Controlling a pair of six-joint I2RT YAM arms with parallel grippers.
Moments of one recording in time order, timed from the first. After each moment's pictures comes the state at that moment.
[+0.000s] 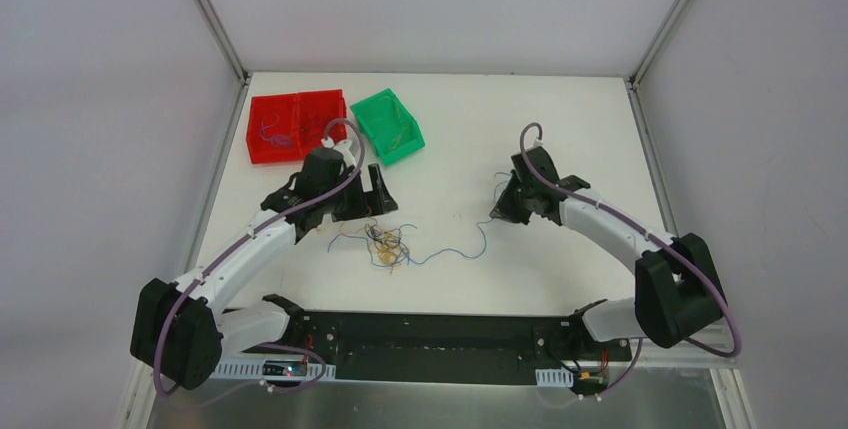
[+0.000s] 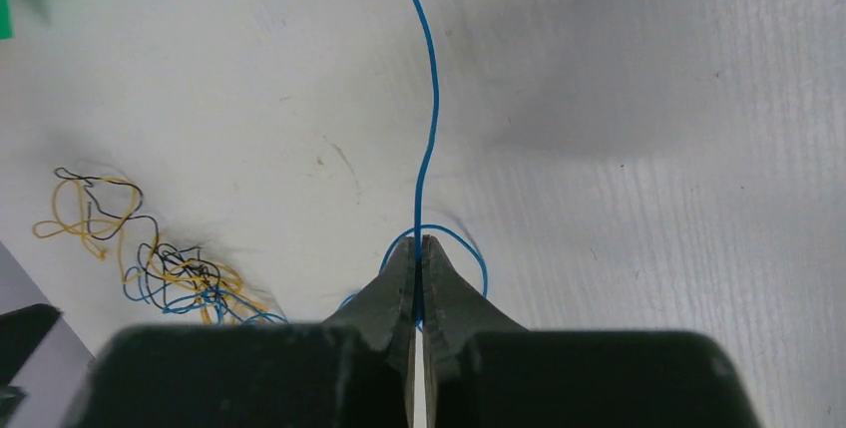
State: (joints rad) left arm -0.42 1.11 0.76 -0.37 0.20 -0.59; right arm 0.48 1.40 0.83 -0.46 -0.04 0.92
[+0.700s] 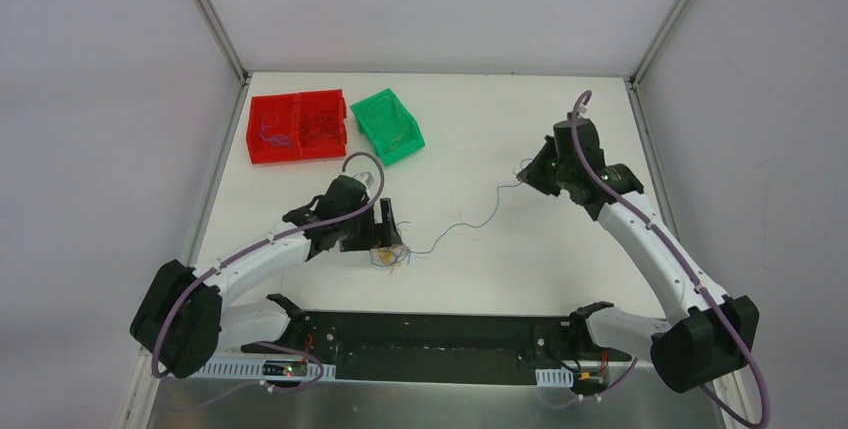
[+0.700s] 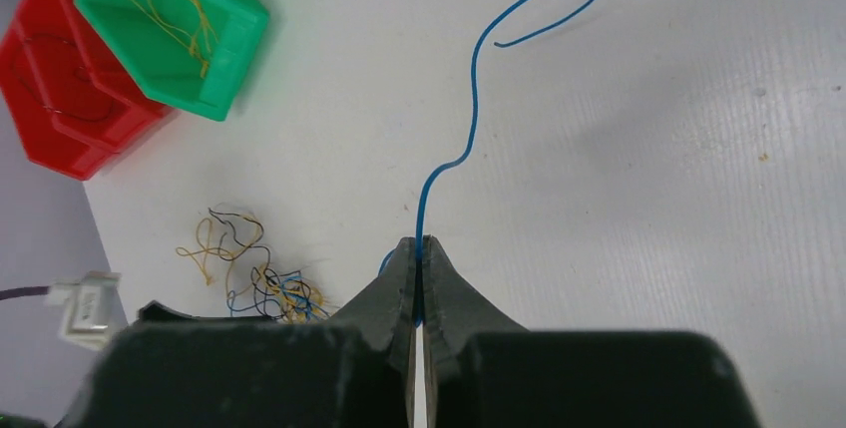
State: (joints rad) left arm -0.59 1.13 0.58 -0.33 0.12 -0.66; right arm 0.38 1.17 1.02 -0.64 0.04 0.80
